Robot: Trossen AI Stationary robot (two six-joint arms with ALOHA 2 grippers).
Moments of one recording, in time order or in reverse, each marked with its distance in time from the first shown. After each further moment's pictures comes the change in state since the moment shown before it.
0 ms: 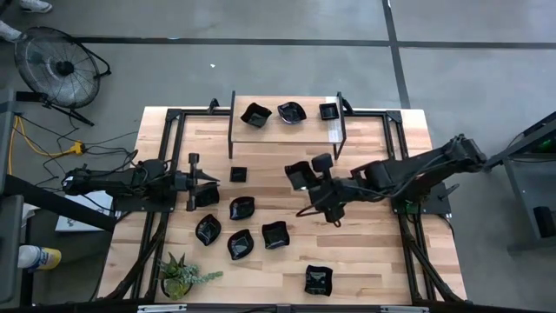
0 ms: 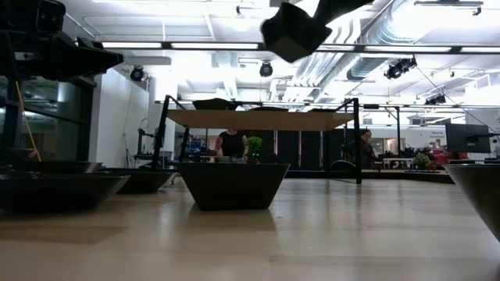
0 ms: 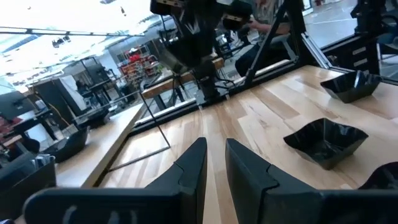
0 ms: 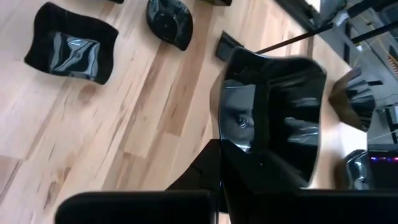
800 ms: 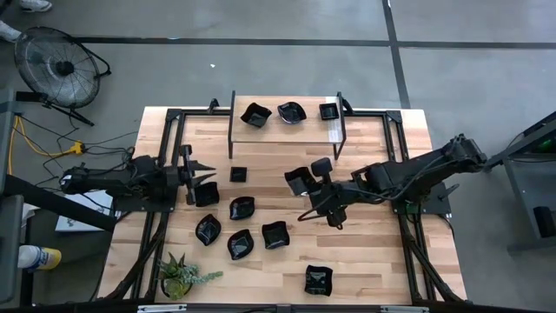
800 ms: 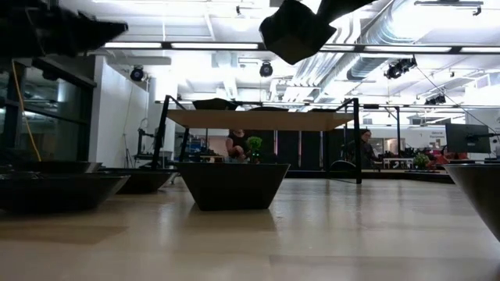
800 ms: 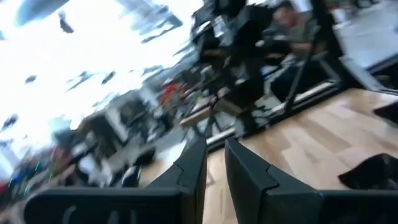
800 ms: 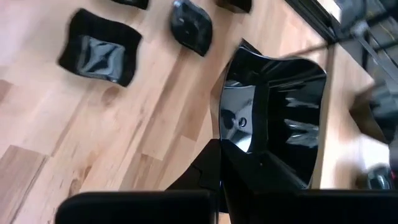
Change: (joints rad) left arm 0.000 0.061 0.064 0.185 -0.065 0.139; right arm 0.016 0.000 -0.013 0.013 -0.063 -0.022
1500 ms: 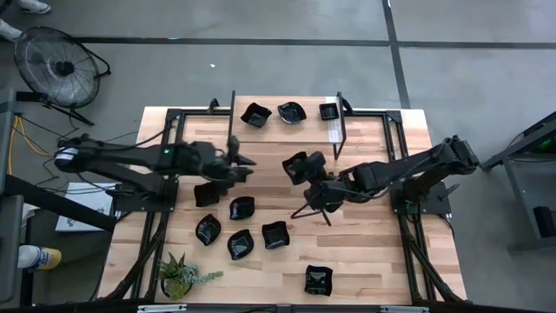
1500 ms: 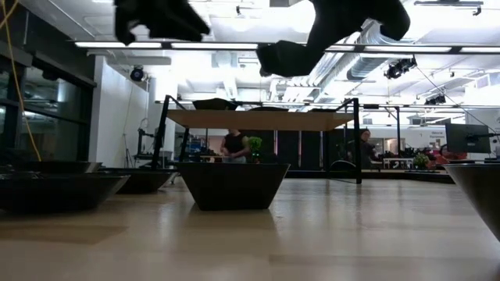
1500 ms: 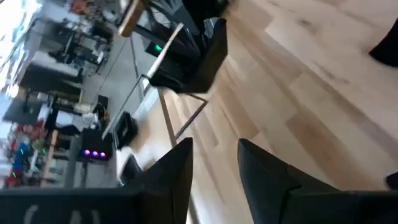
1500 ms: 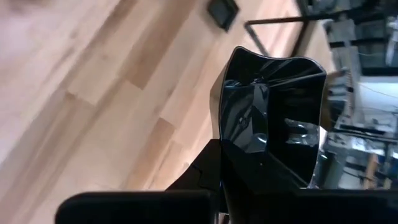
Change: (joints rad) left arm 0.000 0.998 0.798 -0.452 -0.132 0.390; right arm -0.051 0.078 0.005 -0.049 0.197 -0.252
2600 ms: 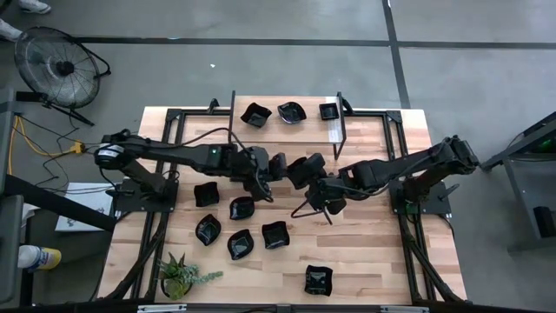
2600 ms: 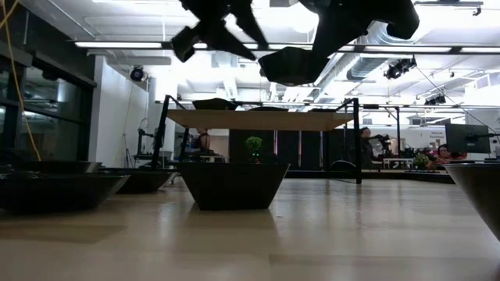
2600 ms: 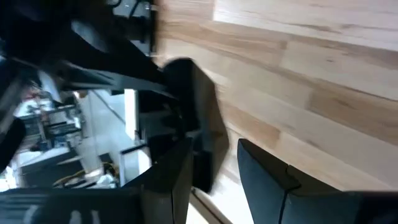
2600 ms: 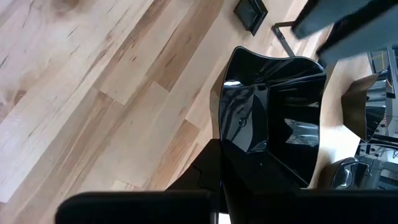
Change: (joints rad) left arm -0.002 0.470 0.402 -0.154 0.048 0.521; right arm -0.021 0.000 0.000 -0.037 -0.110 0.012
